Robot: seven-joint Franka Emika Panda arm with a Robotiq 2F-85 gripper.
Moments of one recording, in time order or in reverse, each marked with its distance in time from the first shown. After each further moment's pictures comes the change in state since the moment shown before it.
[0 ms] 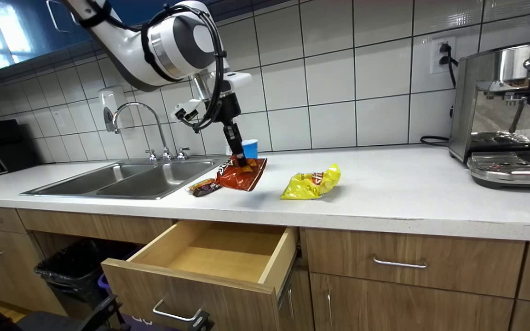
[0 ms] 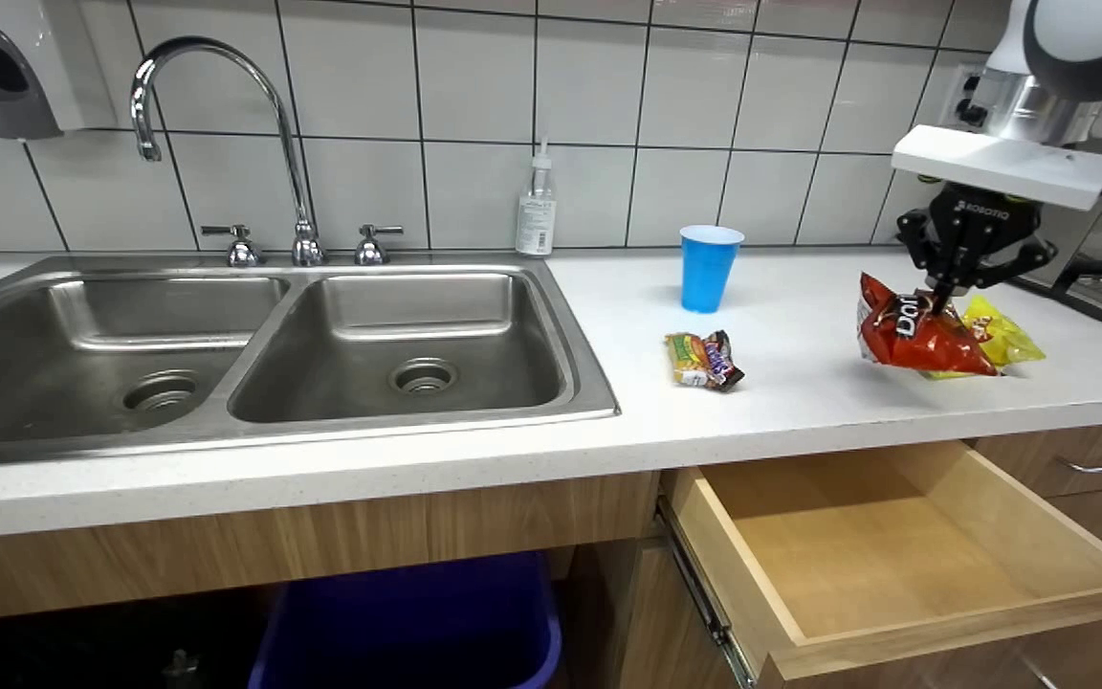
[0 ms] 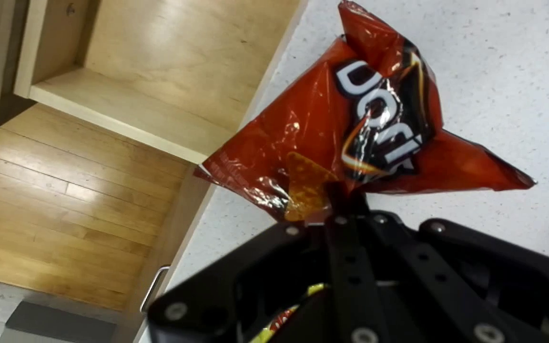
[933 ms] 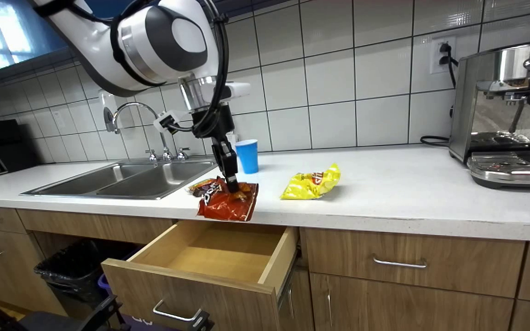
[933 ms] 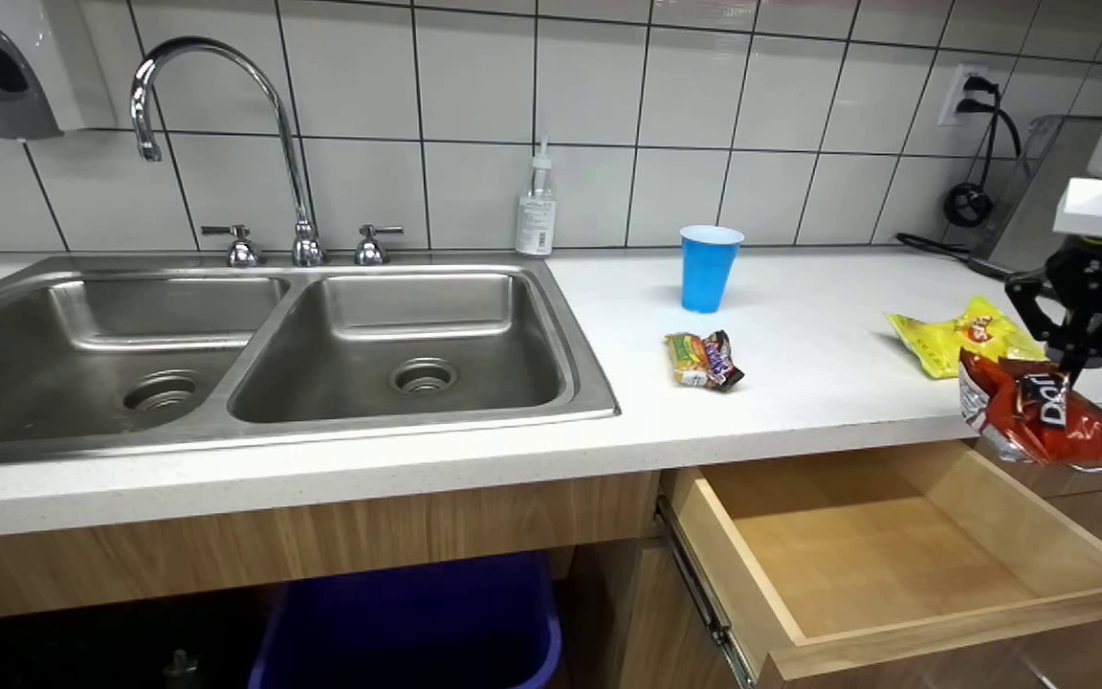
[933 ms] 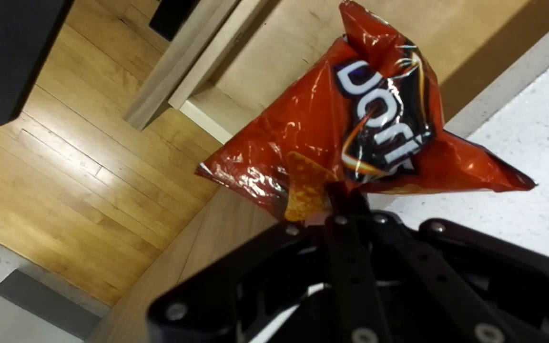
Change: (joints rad) arm -0.088 -0.181 0.005 -0.254 -0.028 -0.043 -0.292
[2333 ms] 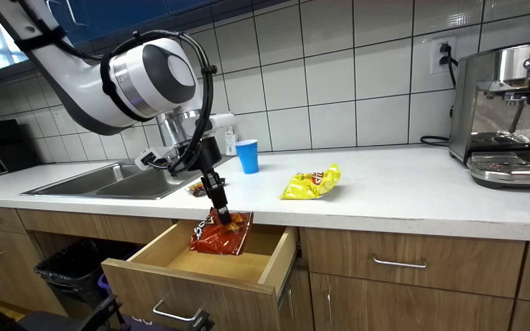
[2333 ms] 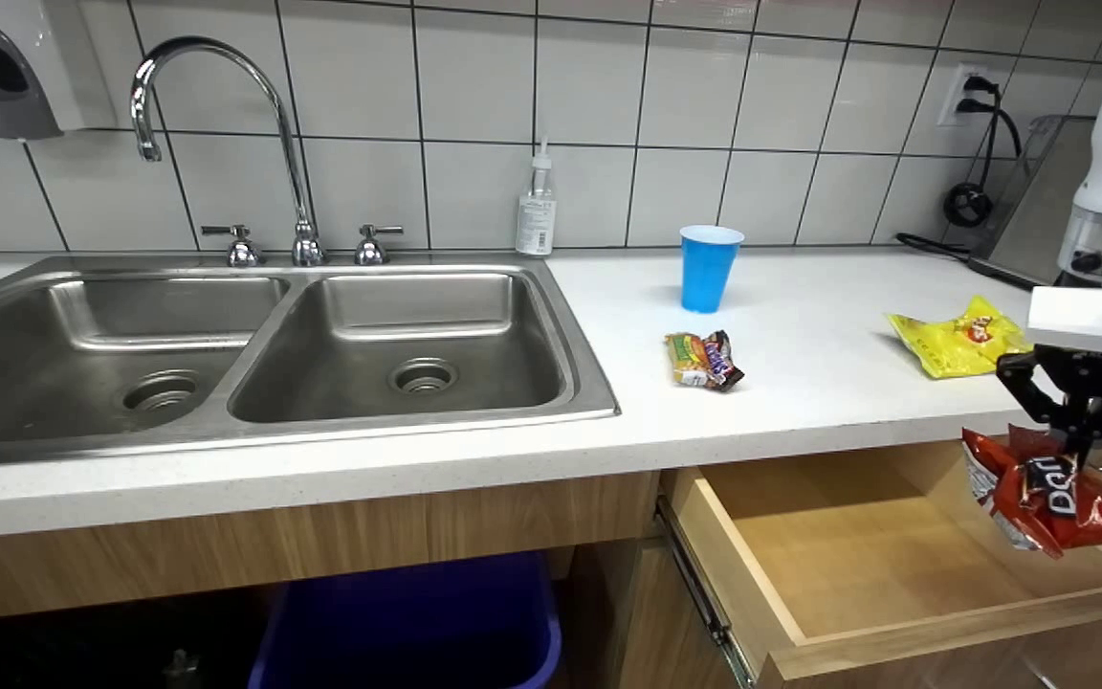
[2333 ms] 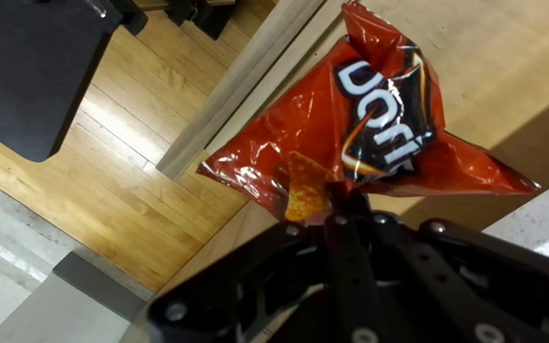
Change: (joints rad) arm -0.036 0.076 0.079 -0.091 -0.243 0.078 0.279
